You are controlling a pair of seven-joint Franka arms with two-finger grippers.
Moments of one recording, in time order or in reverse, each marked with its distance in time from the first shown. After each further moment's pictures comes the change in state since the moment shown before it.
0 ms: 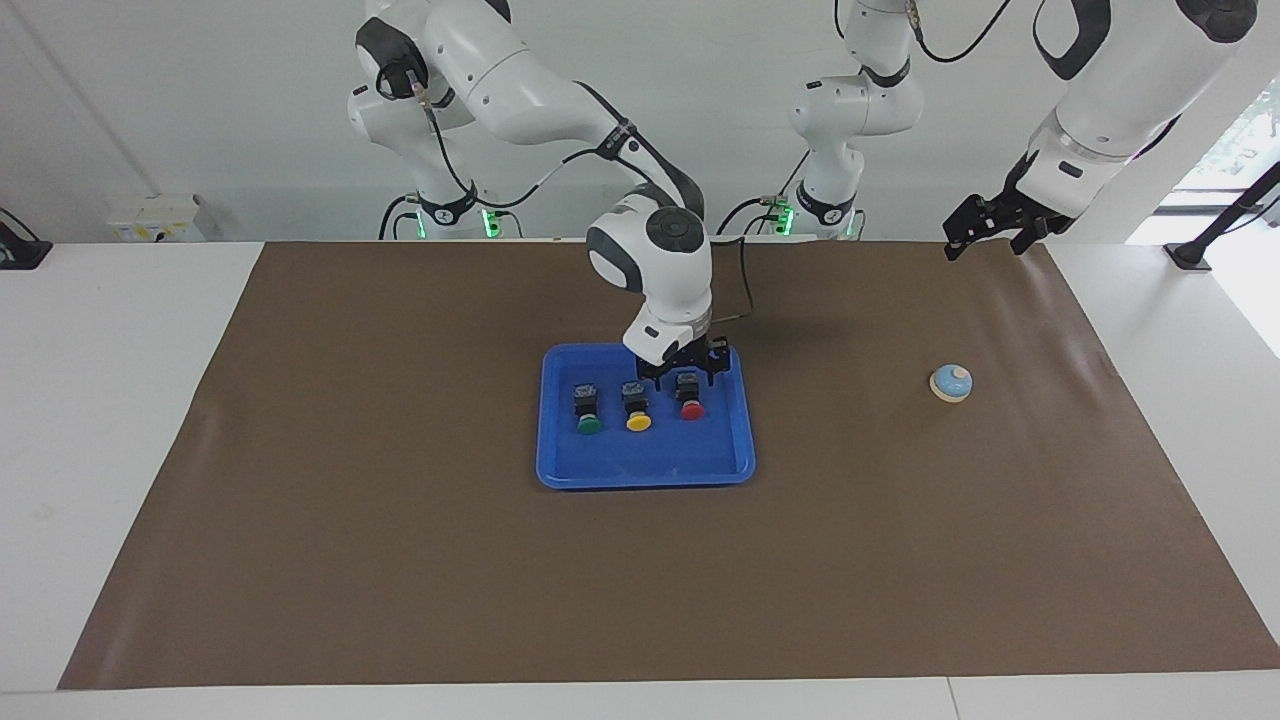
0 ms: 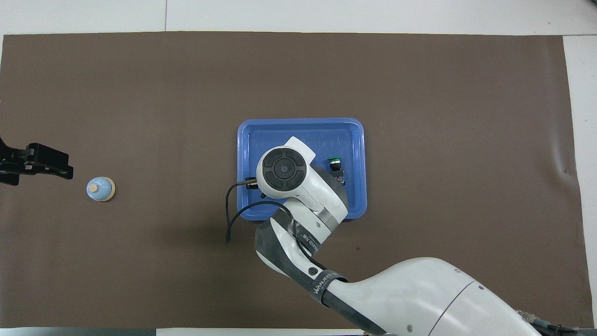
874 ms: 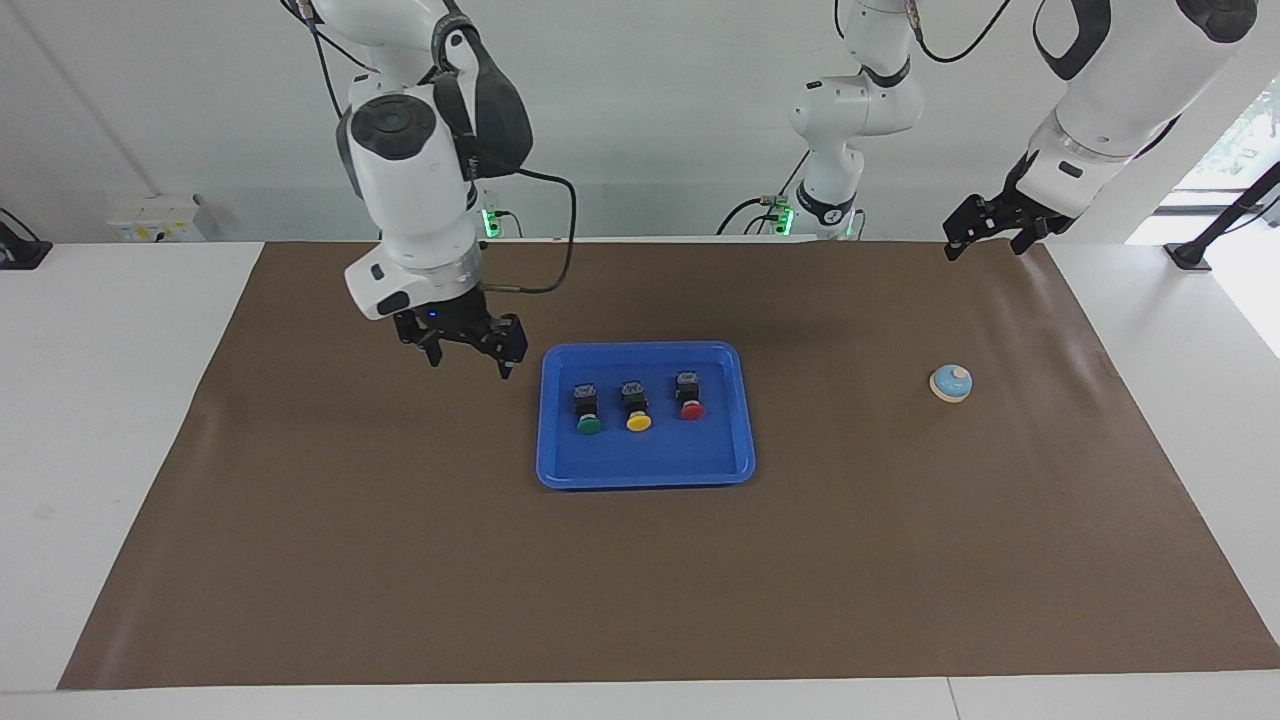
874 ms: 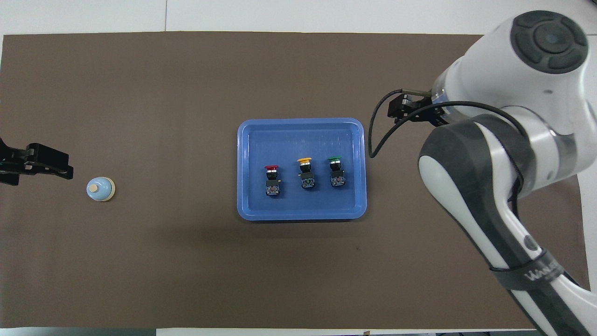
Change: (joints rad) left arm 0.000 0.000 0.000 0.000 0.000 0.000 0.000; right arm -0.478 -0.323 -0.009 0.061 0.060 -0.410 -0.315
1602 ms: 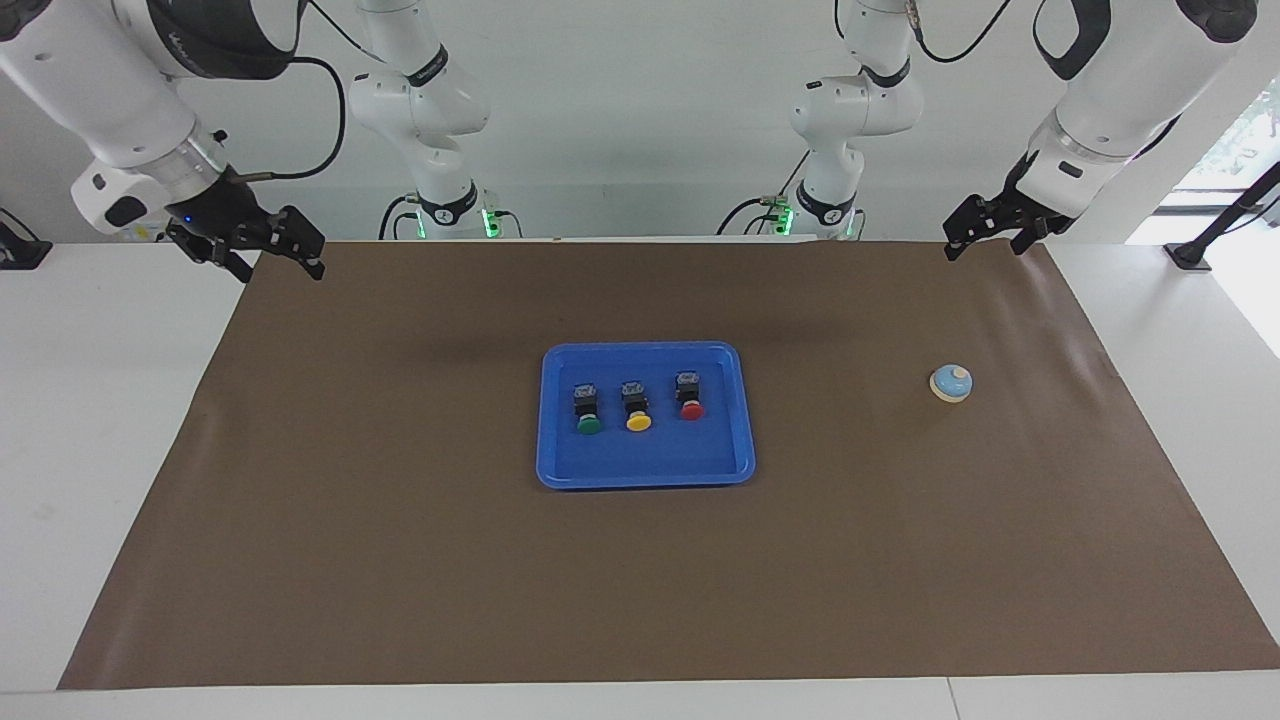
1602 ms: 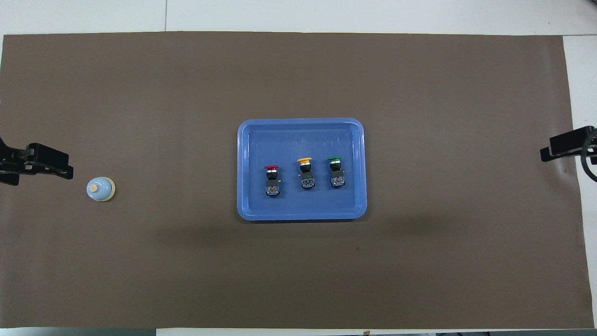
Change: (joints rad) left arm 0.000 0.000 0.000 0.000 0.000 0.000 0.000; right arm 0.024 -0.206 -0.442 -0.001 0.169 -0.342 -0.571
